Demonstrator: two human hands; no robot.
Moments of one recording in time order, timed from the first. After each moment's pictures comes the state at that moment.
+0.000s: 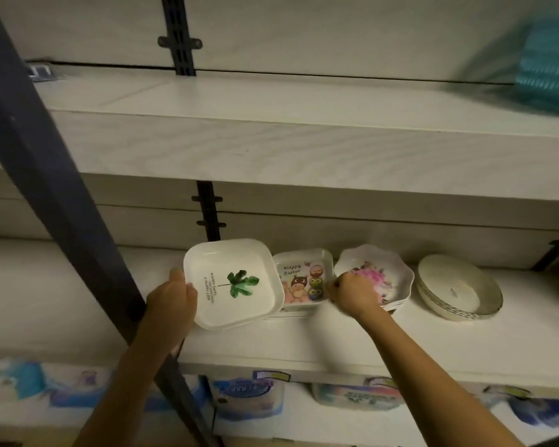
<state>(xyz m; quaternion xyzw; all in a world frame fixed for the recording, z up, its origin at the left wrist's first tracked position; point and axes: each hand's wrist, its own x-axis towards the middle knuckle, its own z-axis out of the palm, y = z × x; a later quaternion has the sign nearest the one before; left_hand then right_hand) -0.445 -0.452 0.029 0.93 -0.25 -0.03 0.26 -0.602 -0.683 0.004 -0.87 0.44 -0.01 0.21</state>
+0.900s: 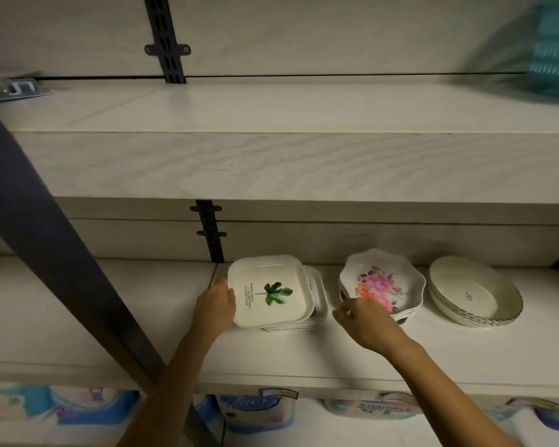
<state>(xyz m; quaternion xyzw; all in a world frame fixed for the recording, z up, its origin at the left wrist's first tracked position) -0.428 -0.522 -0.015 0.92 -0.29 -0.08 0.25 -0.629 -0.673 0.004 -0.90 0.36 0.00 0.25</state>
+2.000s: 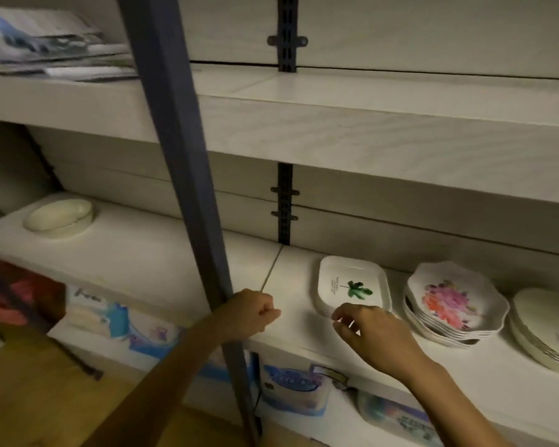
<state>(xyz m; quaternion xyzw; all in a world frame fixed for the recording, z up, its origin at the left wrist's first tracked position) -0.450 -0.426 0.015 0.86 -0.41 -0.25 0.18 -0.606 -0.589 0.030 -0.97 0.17 0.01 0.17</state>
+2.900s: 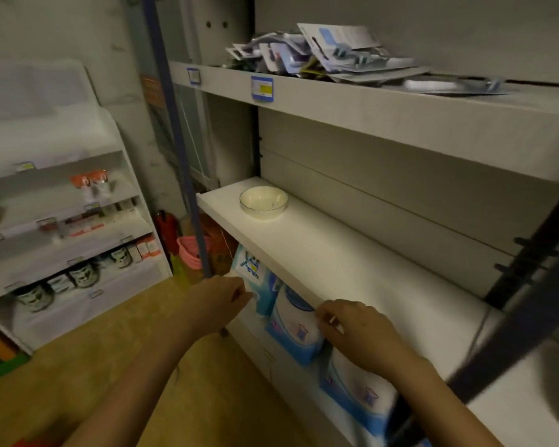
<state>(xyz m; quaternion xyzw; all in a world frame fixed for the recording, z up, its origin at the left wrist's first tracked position) -0.358 -0.071 0.034 0.98 -0.14 0.00 0.13 -0.403 -0.310 0.034 -0.97 -0.14 0.05 0.17</state>
